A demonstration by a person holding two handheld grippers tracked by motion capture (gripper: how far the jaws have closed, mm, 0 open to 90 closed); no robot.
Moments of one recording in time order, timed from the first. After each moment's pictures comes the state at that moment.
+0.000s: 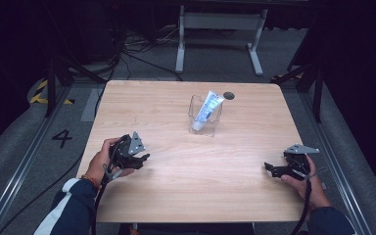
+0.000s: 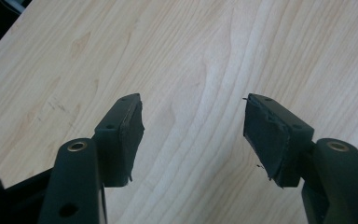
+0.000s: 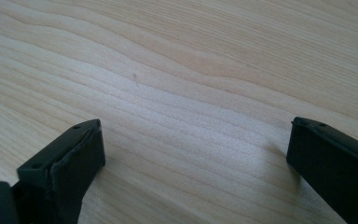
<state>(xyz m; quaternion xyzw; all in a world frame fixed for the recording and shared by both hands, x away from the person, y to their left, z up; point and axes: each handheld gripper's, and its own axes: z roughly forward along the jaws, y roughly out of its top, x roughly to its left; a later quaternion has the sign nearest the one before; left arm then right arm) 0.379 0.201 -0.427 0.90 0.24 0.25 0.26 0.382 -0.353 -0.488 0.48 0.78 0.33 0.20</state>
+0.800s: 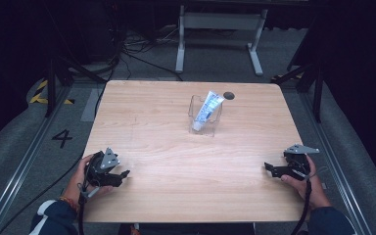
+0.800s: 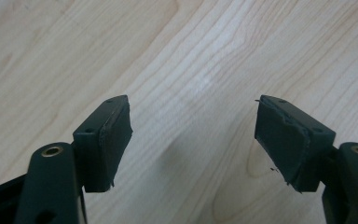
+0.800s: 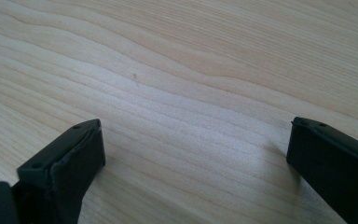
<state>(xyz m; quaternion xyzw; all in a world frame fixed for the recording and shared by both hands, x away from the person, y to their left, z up) 0.341 0.266 -0.458 0.88 0.32 0.21 0.28 0.382 -0.353 -0.488 0.48 0.78 0.33 0.20</state>
